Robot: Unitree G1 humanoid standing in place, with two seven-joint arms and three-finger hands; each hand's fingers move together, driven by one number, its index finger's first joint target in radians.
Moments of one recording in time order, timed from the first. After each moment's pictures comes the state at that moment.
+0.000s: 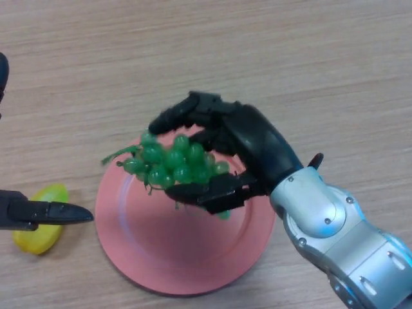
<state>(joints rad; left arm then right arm) 0.05 0.27 0.41 -0.69 -0.26 0.28 -0.22 -0.47 -0.20 0.53 -0.48 0.06 0.82 -0.14</state>
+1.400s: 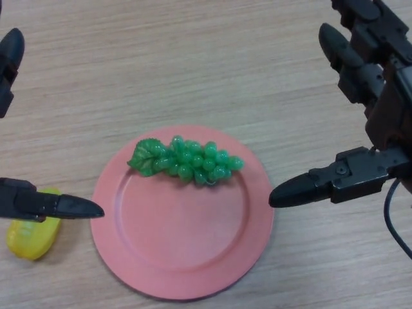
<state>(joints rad) 0.00 0.30 0.39 -0.77 -0.29 0.35 -0.23 -0.30 -0.23 0.04 -0.94 0.14 0.92 0.01</state>
